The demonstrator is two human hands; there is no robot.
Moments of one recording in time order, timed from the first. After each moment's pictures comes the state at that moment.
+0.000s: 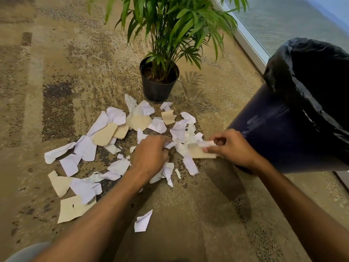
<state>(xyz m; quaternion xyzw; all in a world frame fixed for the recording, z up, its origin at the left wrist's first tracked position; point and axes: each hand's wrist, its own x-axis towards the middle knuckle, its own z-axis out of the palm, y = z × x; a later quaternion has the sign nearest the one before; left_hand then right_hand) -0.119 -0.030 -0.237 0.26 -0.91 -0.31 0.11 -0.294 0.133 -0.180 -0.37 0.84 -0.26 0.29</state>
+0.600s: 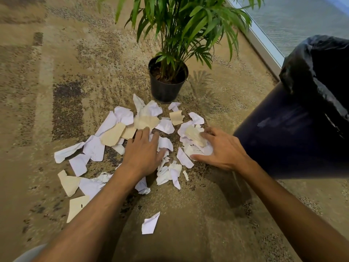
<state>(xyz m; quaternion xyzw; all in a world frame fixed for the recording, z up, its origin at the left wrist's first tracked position) -0.098 -0.064 -0.250 0.29 -0.94 -0.14 -0.08 -0.289 0.102 -0.218 -0.51 0.85 0.06 0.13</state>
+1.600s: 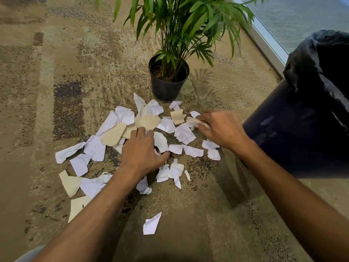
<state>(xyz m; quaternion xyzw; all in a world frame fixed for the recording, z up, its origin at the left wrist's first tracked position) -0.098 -0.063 -0.241 0.34 -0.93 -0.15 -0.03 -0.307 0.057 -0.199 -0.57 0.82 0.00 -0.04</state>
